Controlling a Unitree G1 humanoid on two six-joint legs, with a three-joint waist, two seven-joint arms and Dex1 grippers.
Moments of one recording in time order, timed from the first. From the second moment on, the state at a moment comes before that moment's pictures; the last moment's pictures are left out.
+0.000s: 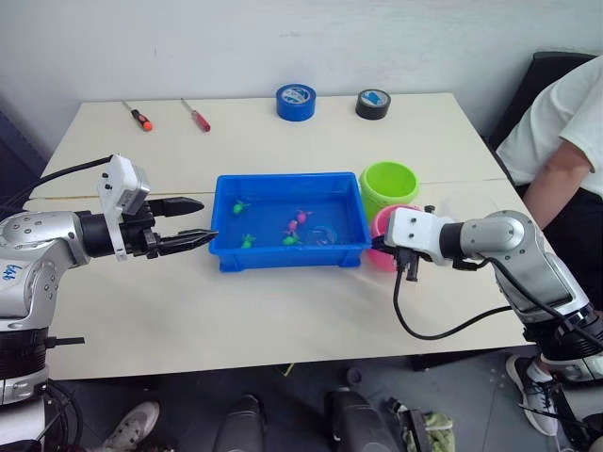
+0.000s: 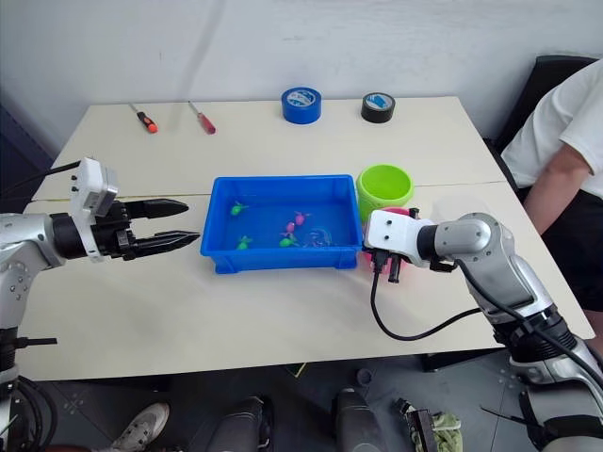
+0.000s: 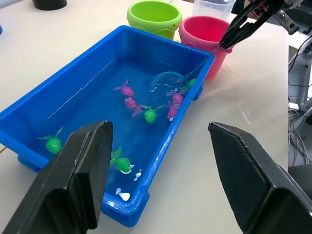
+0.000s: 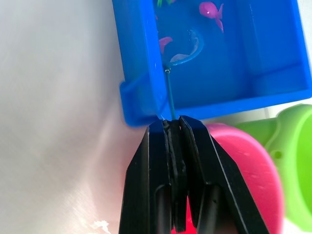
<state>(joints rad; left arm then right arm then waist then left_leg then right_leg) -0.44 0.90 0.23 -0.10 -0.53 0.63 -1.04 -0.61 -0.80 0.23 -0.13 -0.02 0.42 1.07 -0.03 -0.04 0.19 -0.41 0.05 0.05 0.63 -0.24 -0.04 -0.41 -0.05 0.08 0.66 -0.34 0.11</state>
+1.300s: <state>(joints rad) -0.50 0.90 0.22 -0.02 -0.52 0.58 -1.09 -0.69 -0.76 0.16 -0.16 0.19 0.73 0.97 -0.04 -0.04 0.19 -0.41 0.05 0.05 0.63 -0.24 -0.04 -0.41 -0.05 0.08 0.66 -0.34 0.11</state>
